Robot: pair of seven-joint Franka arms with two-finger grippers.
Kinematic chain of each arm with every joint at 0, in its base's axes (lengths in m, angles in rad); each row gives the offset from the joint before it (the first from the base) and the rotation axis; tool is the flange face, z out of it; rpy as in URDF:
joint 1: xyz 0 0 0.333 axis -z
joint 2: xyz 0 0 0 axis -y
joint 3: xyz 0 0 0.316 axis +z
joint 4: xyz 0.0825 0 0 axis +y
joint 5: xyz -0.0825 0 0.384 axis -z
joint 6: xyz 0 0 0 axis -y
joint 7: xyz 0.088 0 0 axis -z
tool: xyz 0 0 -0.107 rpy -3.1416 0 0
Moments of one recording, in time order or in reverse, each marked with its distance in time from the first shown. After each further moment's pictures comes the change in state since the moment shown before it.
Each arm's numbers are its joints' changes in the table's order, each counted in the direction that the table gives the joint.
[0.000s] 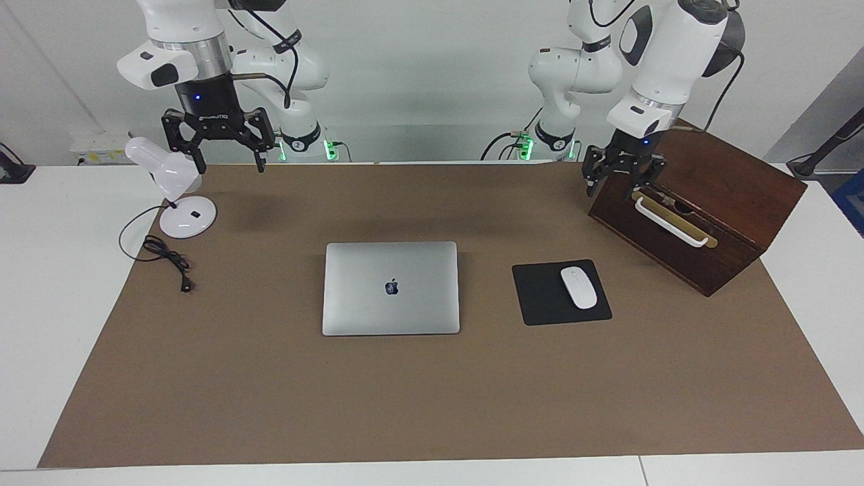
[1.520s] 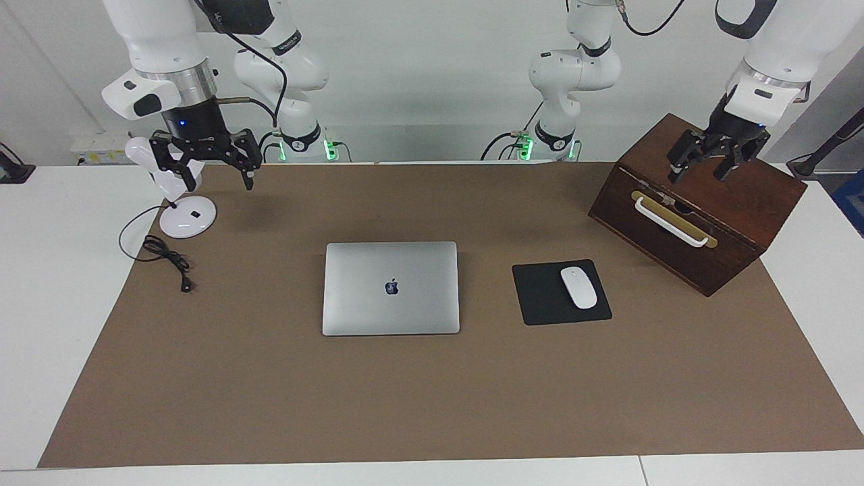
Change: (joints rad) left arm -0.203 -0.206 0.000 -0.403 0.000 -0.325 -0.003; right arm 0.047 -0.051 -0.001 -0.005 -0.008 0.006 -0.035
